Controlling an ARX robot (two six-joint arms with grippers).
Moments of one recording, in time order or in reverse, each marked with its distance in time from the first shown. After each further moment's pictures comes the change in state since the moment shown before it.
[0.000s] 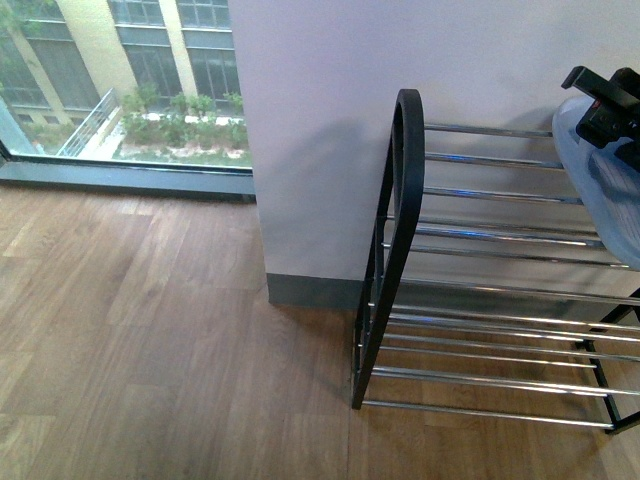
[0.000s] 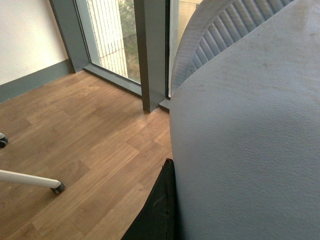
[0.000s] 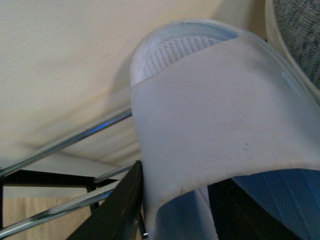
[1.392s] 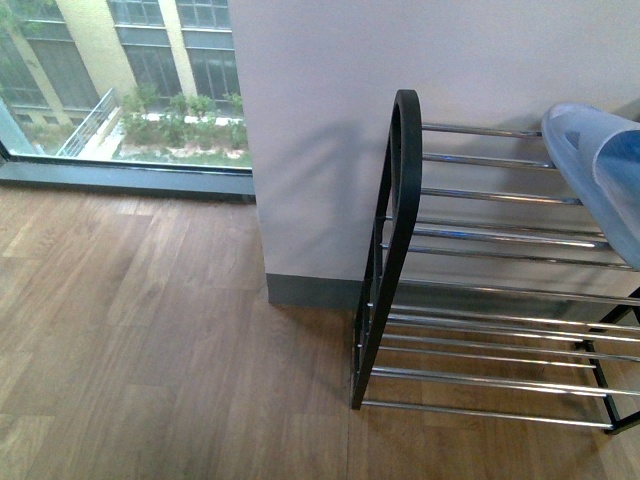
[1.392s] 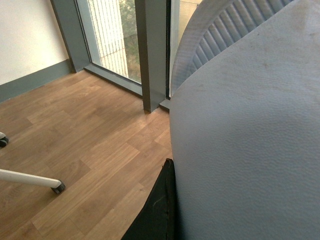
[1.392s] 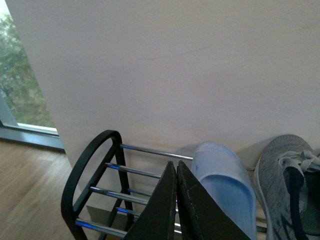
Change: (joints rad) left arm 0.000 0.000 0.000 0.000 0.000 0.000; right arm 0.006 -0.910 -0.739 0.391 -0.306 -0.527
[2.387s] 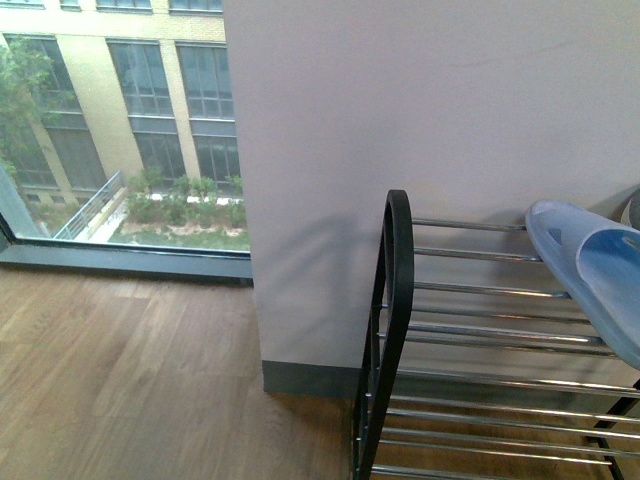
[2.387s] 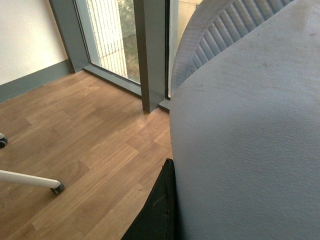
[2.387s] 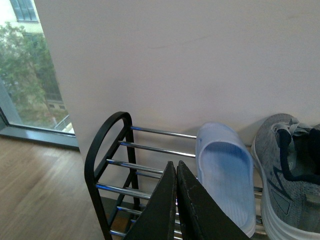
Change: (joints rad) left arm 0.000 0.000 0.000 0.000 0.000 0.000; right arm 0.103 -0.538 -0.216 -0.306 0.104 0.002
